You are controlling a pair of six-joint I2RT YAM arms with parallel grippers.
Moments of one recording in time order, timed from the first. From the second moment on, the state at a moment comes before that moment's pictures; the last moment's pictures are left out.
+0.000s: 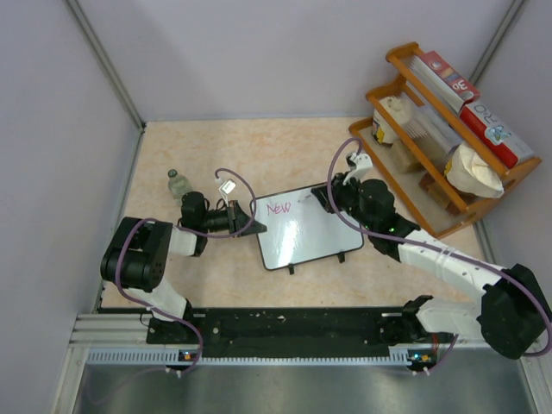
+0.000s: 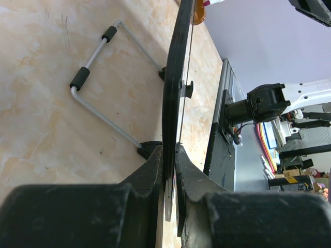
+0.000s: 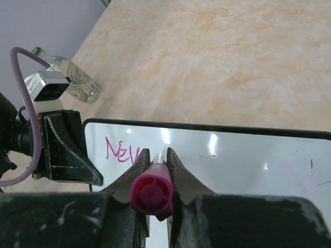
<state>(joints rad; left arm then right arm) -0.16 1.64 0.45 0.90 1.13 -0.68 0.65 1.17 0.69 0.30 0.02 0.45</state>
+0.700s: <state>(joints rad) -0.16 1.64 0.45 0.90 1.13 -0.68 0.65 1.19 0.67 0.34 0.02 0.45</state>
